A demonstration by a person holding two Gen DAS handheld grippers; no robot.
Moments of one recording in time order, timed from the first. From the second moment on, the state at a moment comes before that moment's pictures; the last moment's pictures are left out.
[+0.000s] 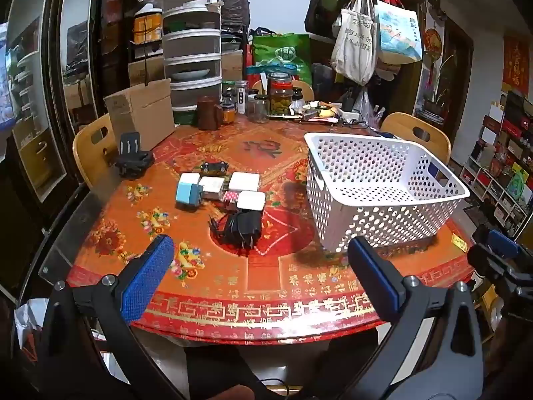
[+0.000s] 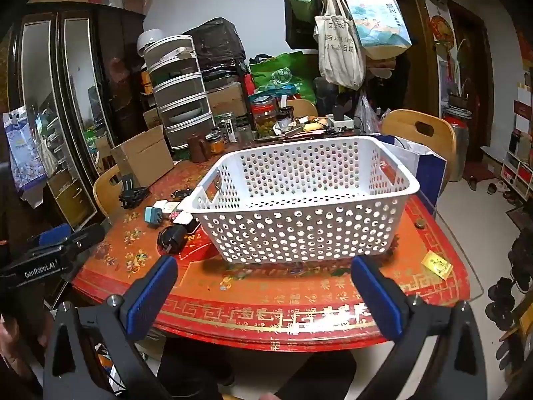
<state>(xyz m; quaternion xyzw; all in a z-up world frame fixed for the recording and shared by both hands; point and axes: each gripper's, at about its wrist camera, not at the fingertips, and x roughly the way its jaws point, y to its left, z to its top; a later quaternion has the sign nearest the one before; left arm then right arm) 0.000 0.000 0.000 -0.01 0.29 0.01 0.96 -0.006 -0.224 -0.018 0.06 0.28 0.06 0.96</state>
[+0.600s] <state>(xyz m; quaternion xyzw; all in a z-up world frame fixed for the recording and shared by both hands) 0.008 0.003 0.008 -0.02 0.29 0.01 0.96 -0.007 -0.216 -0.014 0.06 0.27 0.07 0.96</state>
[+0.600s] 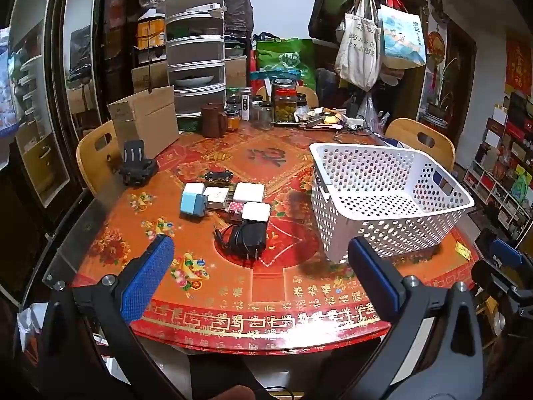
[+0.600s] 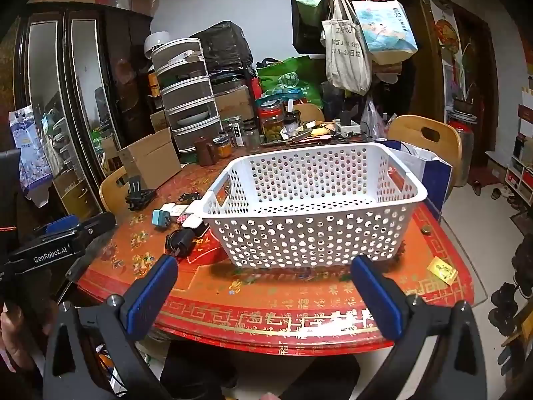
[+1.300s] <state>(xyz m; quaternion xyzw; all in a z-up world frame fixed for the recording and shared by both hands) 0.007 0.004 0.008 -0.02 0.29 0.01 0.96 -0.008 -0.215 -0.013 0.06 0.27 0.07 0.96</state>
